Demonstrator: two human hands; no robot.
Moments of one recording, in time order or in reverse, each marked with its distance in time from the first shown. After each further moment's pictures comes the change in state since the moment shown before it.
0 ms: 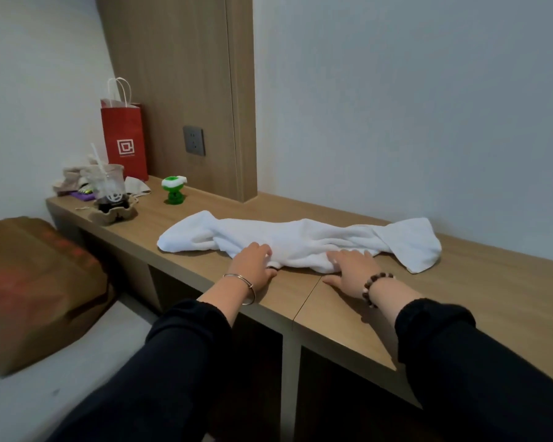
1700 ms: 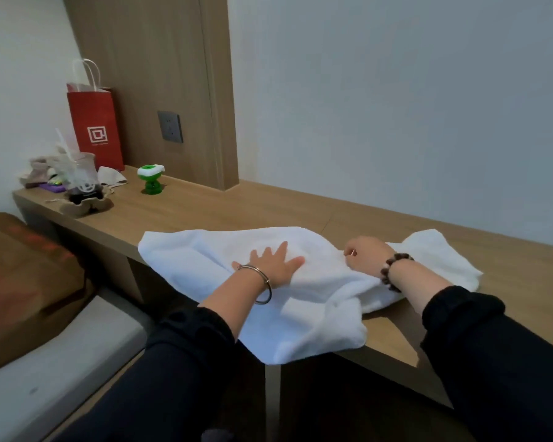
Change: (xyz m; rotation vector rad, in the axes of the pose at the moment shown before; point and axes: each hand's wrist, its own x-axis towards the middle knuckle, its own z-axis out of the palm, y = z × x) left_hand -0.020 0.072 0.002 -0.074 -0.471 -0.126; right_hand -0.036 0.041 -0.034 0.211 -0.151 0.142
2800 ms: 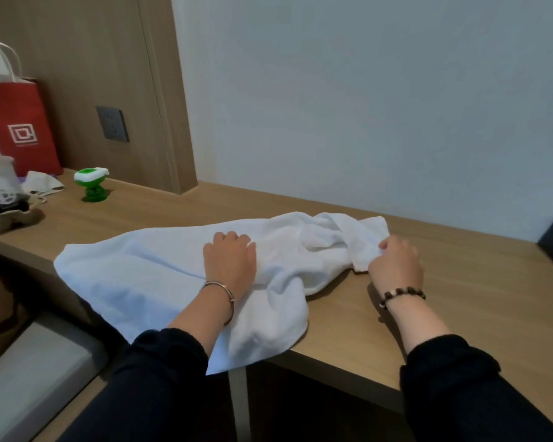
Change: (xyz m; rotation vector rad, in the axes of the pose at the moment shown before) left_hand 0.042 0.008 0.010 0.078 0.709 0.102; right_hand -0.016 0.074 0.022 0.189 0.646 0.533
